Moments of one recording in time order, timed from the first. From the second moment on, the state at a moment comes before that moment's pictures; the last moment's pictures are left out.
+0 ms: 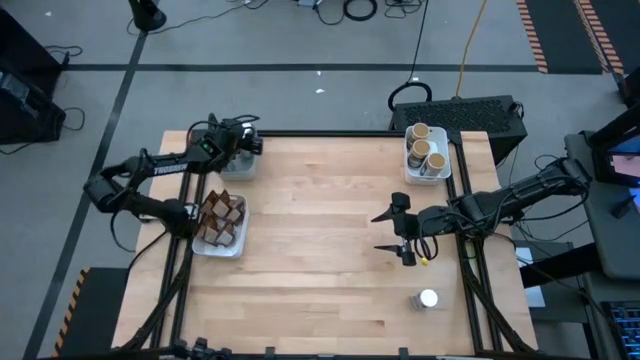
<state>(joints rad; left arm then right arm) 0.82 1.32 0.56 0.12 -0.45 -0.28 0.32 0.98 0.66 -0.19 0.24 0.09</state>
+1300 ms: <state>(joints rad) 0.62 1.05 0.64 0.17 -0.20 -0.28 0.32 0.98 0.66 -0.19 0.24 0.11</state>
